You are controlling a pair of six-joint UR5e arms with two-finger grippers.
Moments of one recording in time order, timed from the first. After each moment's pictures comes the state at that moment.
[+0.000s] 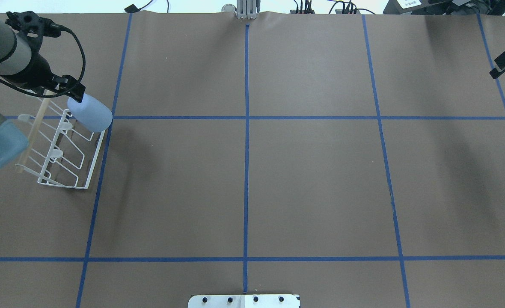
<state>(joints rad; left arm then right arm) -1.00 -1.89 -1.83 -1.58 -2.05 -0.62 1.37 -1.24 1.51 -1.69 2.34 0.00</state>
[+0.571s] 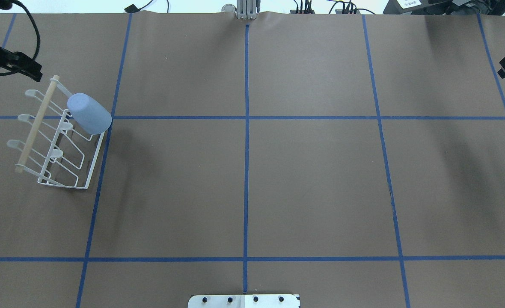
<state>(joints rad) -1.20 -1.86 -1.86 -1.52 -2.12 -0.38 1.36 -1.25 1.51 -1.66 2.20 -0.01</state>
